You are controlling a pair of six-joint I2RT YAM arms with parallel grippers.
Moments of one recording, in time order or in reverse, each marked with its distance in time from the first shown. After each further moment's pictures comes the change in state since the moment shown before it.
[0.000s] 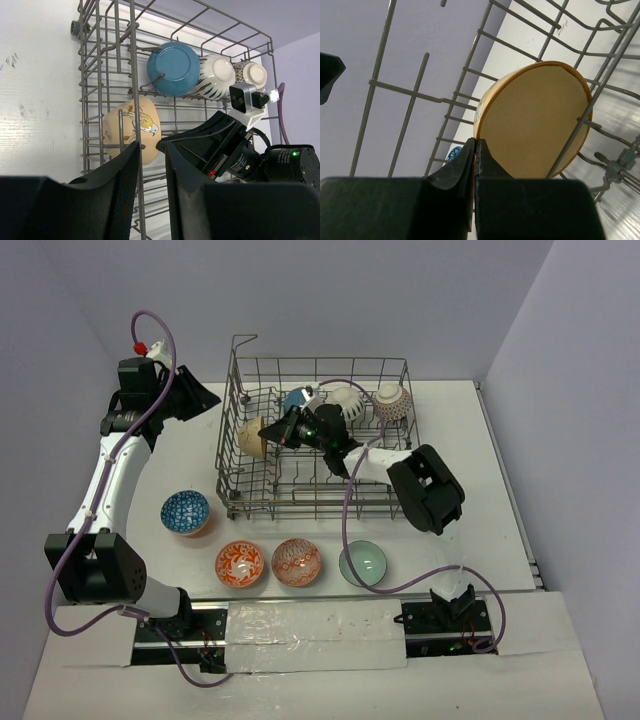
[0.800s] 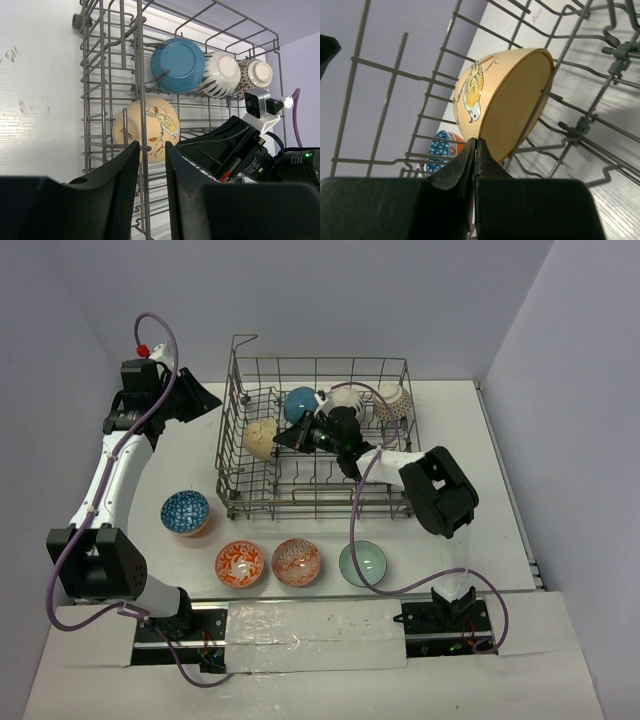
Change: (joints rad) left arm 0.000 0.018 -0.005 0.000 0.000 0.000; right arm -0.052 -0.081 -0.125 -0.012 -0.044 -0.062
